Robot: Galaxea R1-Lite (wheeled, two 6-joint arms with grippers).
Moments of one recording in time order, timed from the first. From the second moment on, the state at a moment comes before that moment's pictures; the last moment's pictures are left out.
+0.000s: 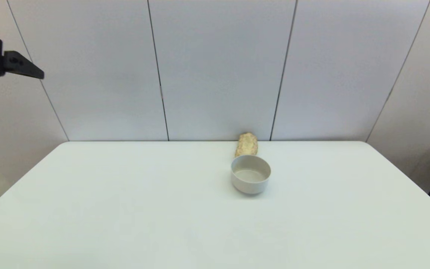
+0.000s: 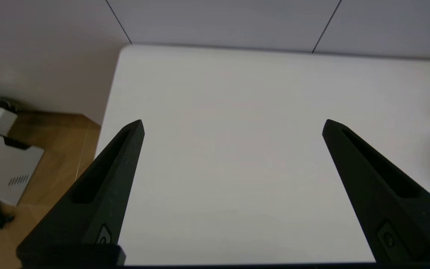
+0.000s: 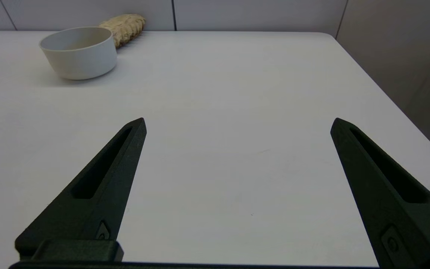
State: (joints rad) left arm 0.03 1.50 -1.88 0.89 0.08 0.03; right arm 0.00 0.00 0.00 0.01 0.00 0.00
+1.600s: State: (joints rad) left arm 0.01 0.09 -0.20 0.13 -0.15 0.01; right arm 0.00 0.00 0.00 0.01 0.00 0.00
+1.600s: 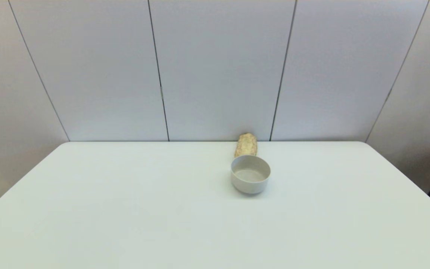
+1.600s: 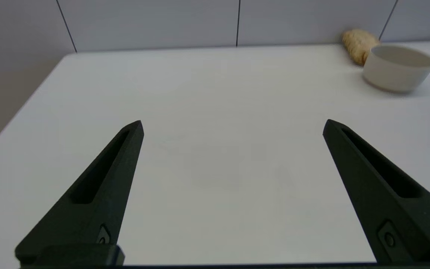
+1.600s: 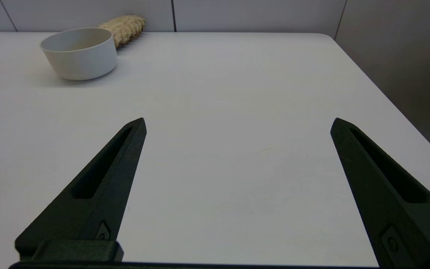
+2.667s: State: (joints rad) left arm 0.00 0.00 0.00 0.00 -0.03 0.07; right arm 0.00 0.00 0.00 0.01 0.00 0.00
